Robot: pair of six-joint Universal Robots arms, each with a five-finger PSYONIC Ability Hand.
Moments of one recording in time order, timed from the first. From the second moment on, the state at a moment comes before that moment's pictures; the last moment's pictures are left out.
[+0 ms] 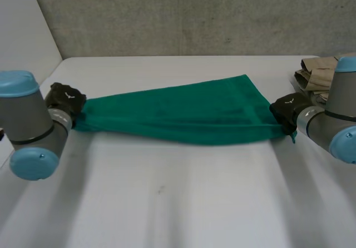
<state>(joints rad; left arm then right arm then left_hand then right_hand) 4.48 -2.11 -1.44 3.32 -1.70 3.96 1.76 -0.85 1.13 0.20 1.44 2.50 1.14 1.19 1.18 1.20 0.98 1.14 1.18 1.19 1.19 0.99</state>
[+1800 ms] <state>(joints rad) 4.50 -2.00 -1.52 2.73 -1.54 4.04 1.64 -1.02 1.29 0.81 1.32 1.91 1.17 1.20 1.19 1.19 0.99 1.14 1.18 1.19 1.19 1.00</state>
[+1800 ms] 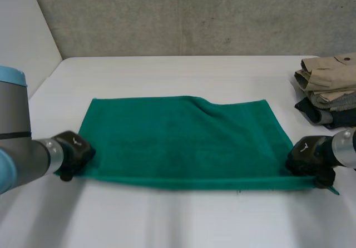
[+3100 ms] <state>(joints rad) 4.44 -2.25 -1.22 2.97 -1.64 3.72 1.61 -1.14 1.50 0.06 1.06 2.46 0.50 0.50 0.50 0.50 0.33 1.14 1.18 1.19 1.20 1.01</state>
